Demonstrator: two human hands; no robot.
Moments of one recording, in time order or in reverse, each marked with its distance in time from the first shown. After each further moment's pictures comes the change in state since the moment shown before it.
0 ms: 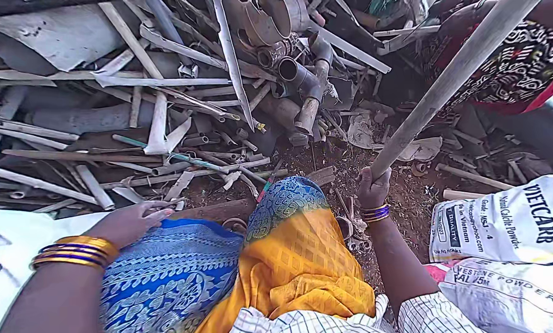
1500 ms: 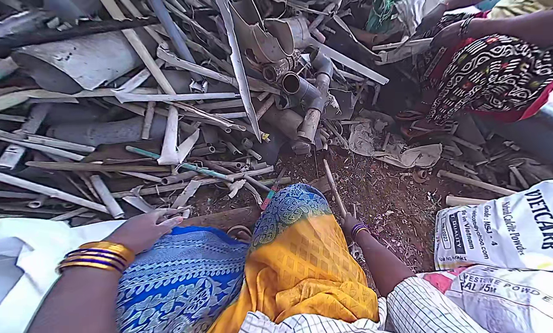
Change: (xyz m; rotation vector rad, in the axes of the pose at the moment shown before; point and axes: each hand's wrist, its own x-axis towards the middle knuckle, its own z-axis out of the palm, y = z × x) left_hand -0.011 0.014 -0.003 0.042 -0.019 -0.027; right_hand -0.077 0.103 0.030 -0.584 -1.223 0.831
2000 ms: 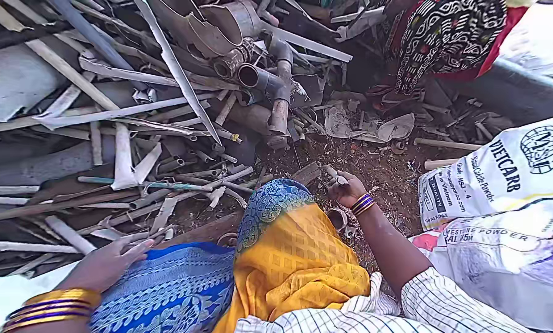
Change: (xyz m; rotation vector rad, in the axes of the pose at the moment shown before) left_hand -0.001 -0.005 0.000 0.005 0.037 0.064; right_hand -0.115 -0.052 -0.089 1.913 -0.065 0.050
